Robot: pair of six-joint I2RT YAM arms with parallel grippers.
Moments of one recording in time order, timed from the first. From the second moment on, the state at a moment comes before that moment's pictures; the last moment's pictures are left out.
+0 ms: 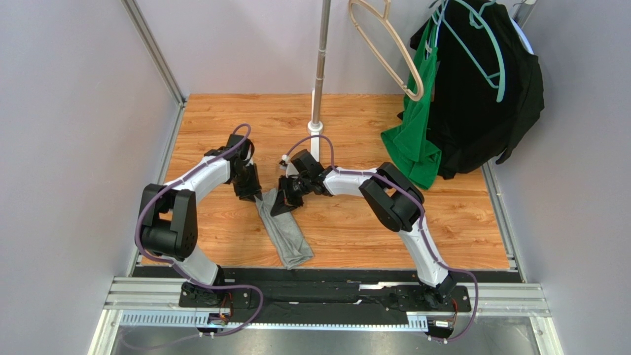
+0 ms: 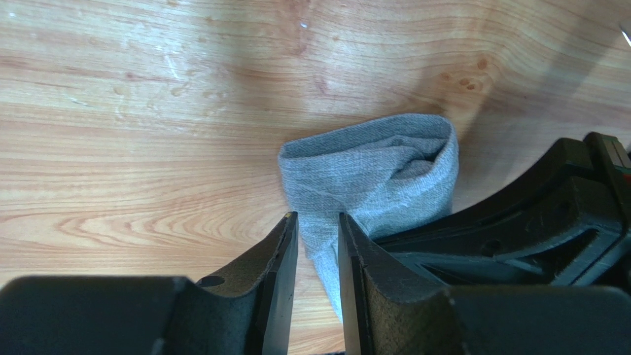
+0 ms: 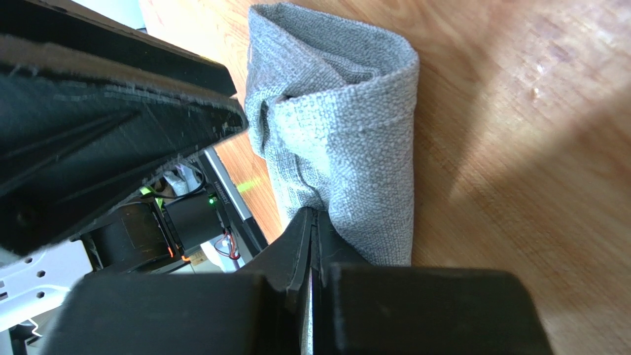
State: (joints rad) left arm -0.20 1.61 1.02 -0.67 0.10 -0.45; right arm 0.81 2.27 1.49 -0.02 -0.71 0.85
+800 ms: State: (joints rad) left arm -0.22 1.66 1.01 -0.61 0.15 -0.50; right arm 0.82 2.30 1.53 -0.01 -0.72 0.87
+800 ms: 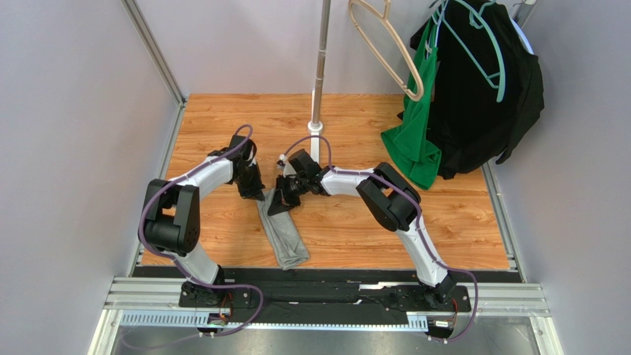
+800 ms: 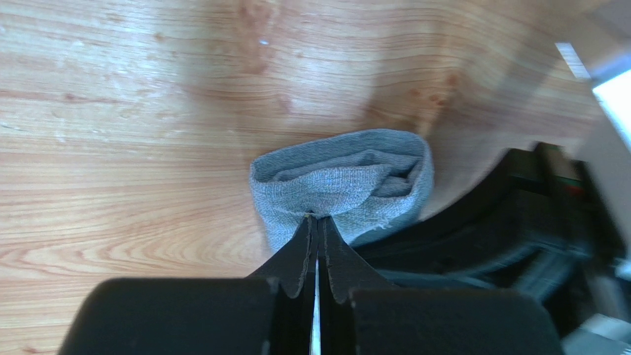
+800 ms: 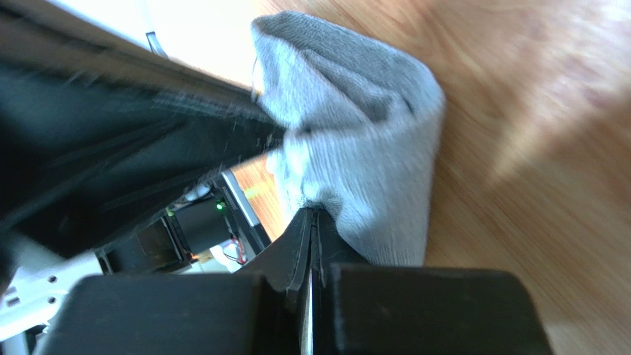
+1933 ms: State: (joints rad) left arm -0.24 1.42 0.74 -0.62 0.35 -0.60; right arm 0.81 2.32 1.51 0.07 -0.76 0.95
